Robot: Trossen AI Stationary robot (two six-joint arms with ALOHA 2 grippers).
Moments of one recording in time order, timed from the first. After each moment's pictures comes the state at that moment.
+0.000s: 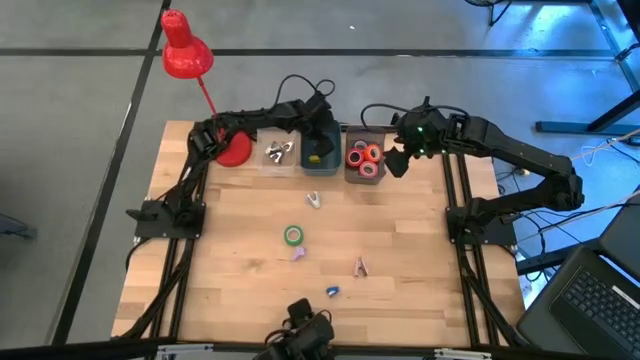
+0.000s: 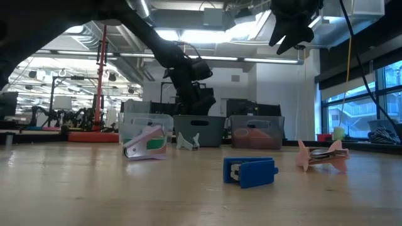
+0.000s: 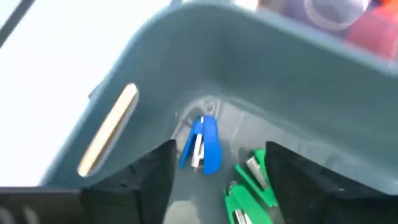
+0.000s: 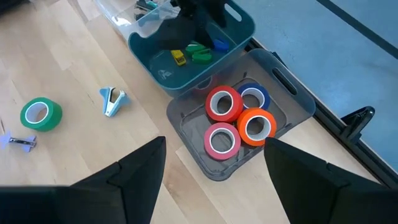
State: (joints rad) left arm 0.63 2.19 1.69 -0.49 0.04 0.12; right arm -0.36 1.21 1.30 -0.97 0.14 0.25
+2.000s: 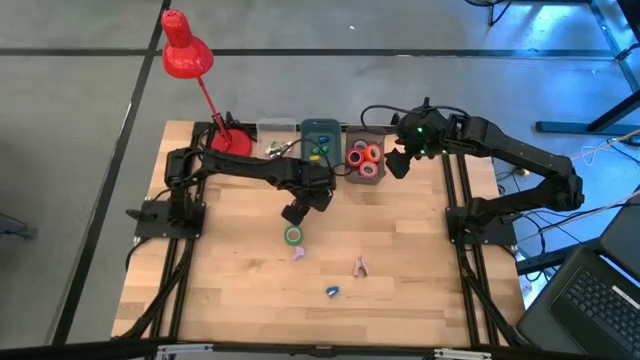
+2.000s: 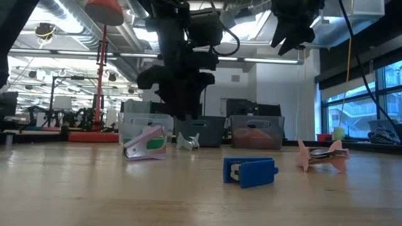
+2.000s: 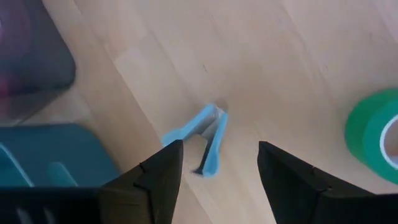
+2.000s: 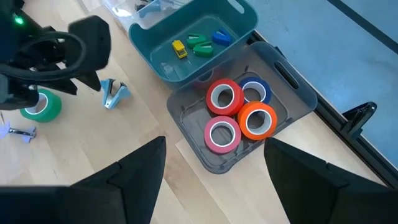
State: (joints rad) left arm 0.13 1.91 1.43 -0.78 -0.07 0.69; right arm -0.36 1.21 1.30 -1.00 0.13 0.24
